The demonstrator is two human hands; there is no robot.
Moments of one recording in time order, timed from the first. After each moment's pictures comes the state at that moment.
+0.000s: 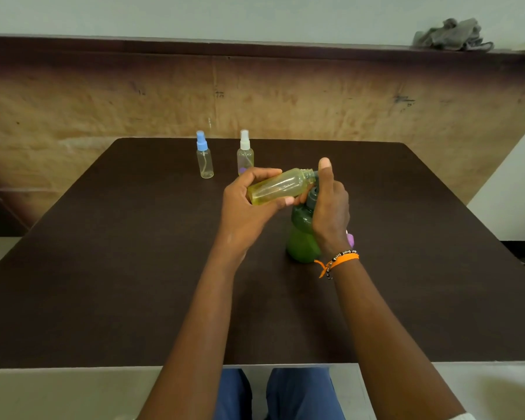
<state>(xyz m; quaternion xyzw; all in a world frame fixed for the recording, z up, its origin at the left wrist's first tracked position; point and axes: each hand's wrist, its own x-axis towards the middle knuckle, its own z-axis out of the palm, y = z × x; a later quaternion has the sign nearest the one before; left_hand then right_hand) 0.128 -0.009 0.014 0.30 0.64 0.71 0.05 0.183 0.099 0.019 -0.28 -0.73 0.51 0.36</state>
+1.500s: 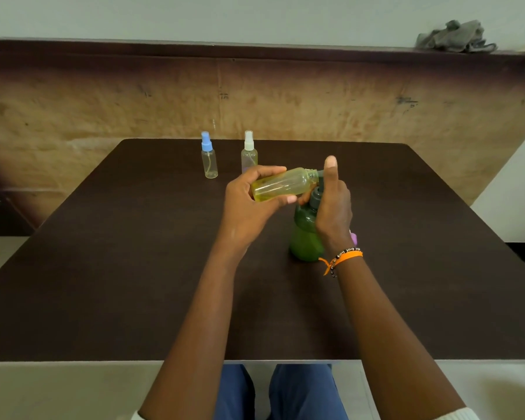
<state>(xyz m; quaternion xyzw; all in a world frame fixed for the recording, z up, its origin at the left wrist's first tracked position) 0.127 -0.012 0.018 0.30 0.64 0.70 0.05 0.179 0.102 0.012 -0.27 -0.75 0.50 0.35</state>
